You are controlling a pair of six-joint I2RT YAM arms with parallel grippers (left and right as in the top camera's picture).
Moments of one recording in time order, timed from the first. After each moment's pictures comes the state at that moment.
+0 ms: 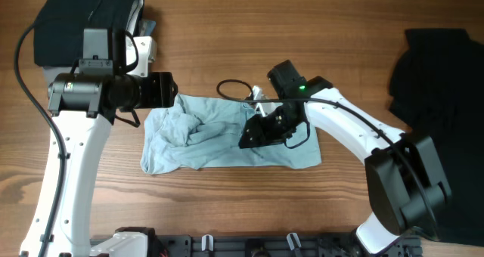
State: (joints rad) left arm -0.06 1.39 1.38 -1.09 0.21 -0.08; right arm 0.50 1.81 1.16 -0.80 -0.73 0.15
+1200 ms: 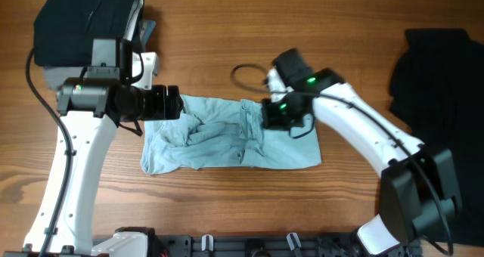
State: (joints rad) left arm -0.06 1.39 1.28 -1.12 0.21 -0.09; right arm 0.44 1.75 1.24 -0.88 -0.38 0.41
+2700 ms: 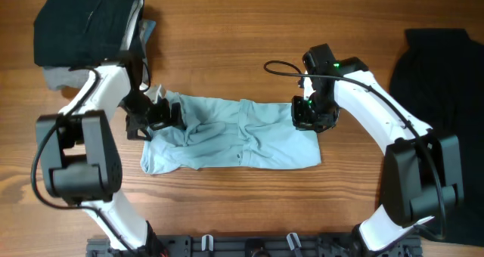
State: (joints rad) left arm 0.06 1.96 1.26 -1.12 0.27 -0.05; right arm 0.29 1.81 1.25 -1.03 -0.25 0.34
